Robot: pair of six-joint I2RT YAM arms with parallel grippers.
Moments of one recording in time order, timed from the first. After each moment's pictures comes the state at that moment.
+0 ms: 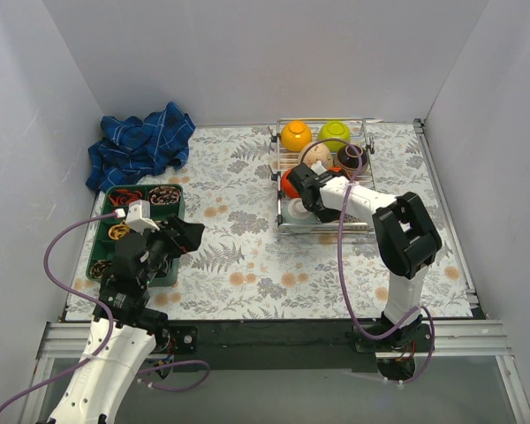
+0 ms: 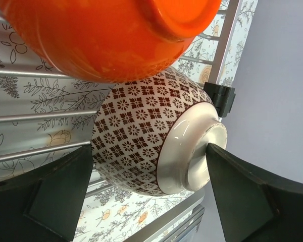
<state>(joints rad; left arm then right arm) -0.26 0.39 0.48 -0.34 0.03 -0.60 0.63 1.90 1.33 -0.81 0.82 0.10</state>
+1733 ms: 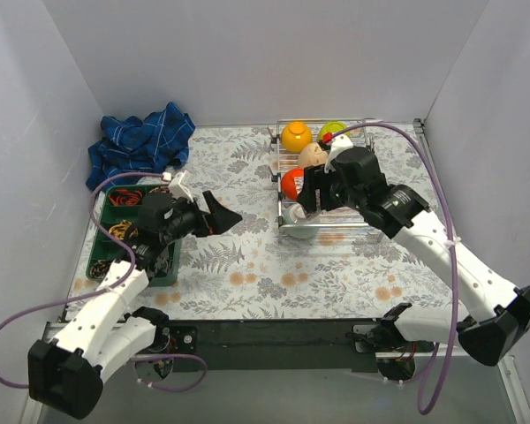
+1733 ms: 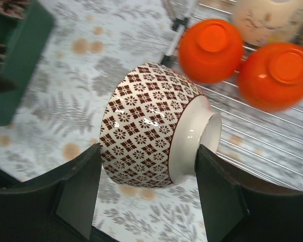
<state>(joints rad) -0.32 0.86 0.63 -0.11 0.45 -0.65 0.70 1.22 1.31 -0.69 0.10 0.26</state>
